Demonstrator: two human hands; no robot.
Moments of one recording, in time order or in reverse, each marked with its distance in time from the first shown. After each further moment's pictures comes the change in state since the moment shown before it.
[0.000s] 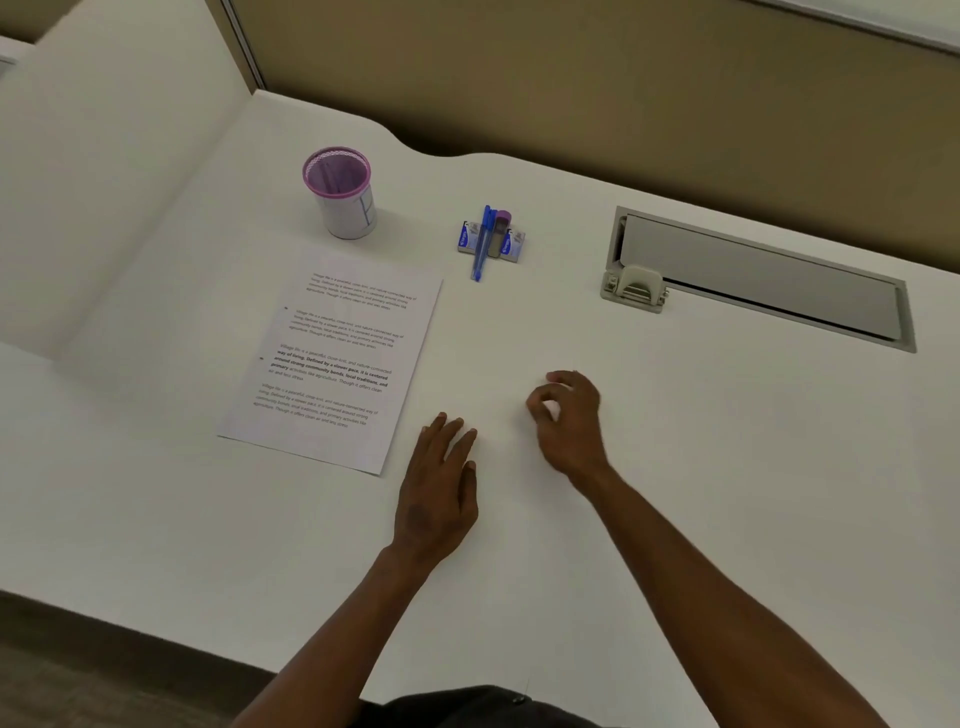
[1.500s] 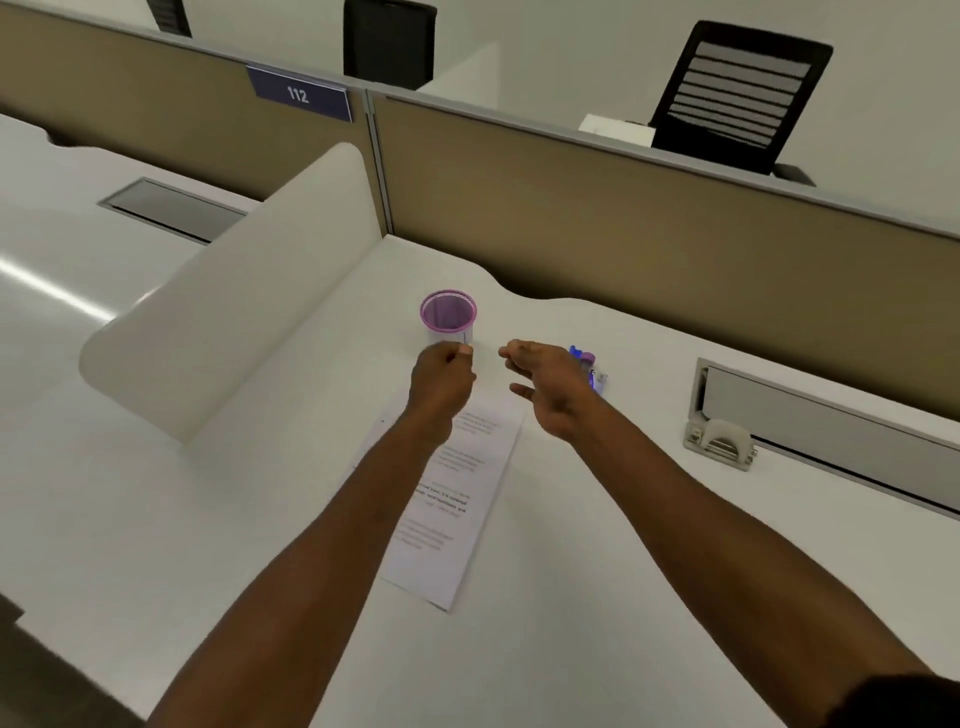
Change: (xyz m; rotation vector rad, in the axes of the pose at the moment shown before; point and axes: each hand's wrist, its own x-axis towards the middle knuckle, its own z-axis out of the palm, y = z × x) left_hand 0.240 0.003 -0.169 -0.644 0.231 -0.613; right_hand 0.153 -0.207 0.050 0.726 -0.336 0.269
